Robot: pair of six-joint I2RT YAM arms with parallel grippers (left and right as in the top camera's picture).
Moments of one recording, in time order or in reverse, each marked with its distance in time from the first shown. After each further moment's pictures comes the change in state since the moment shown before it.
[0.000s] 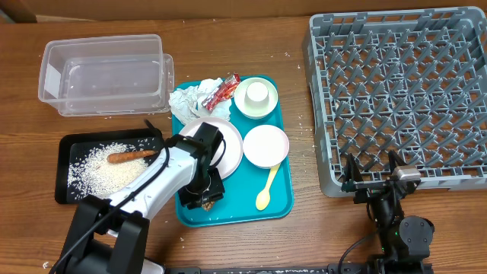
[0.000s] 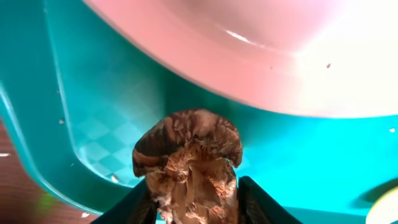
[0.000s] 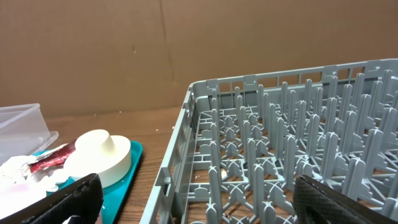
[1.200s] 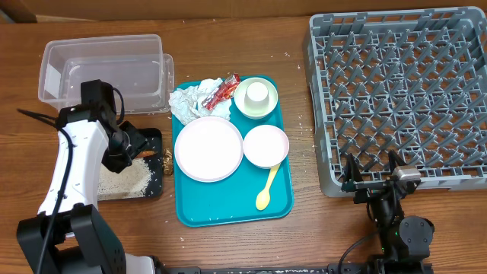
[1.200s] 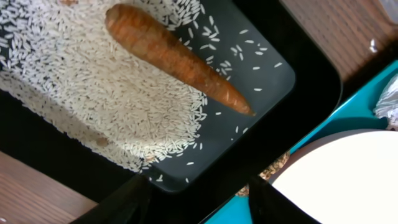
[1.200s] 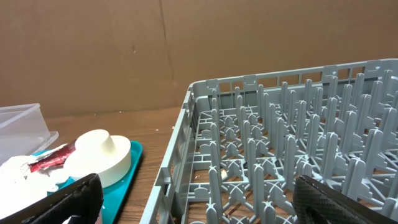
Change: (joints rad) left arm 0.632 0.001 0.291 -0.065 -0.134 0.140; right arm 0.000 0.000 0.000 0.001 0.000 0.000
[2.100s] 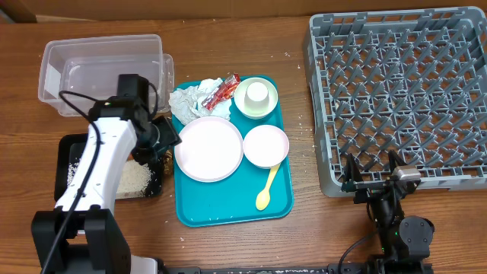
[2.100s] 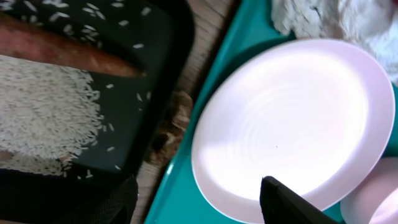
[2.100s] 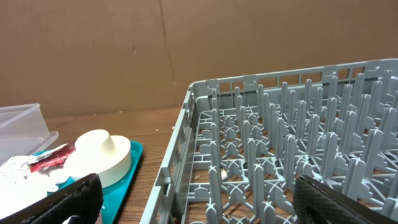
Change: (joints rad) left arm -0.217 0.000 0.000 0.044 0.099 0.091; right arm 0.000 0.000 0.000 0.000 0.000 -0.001
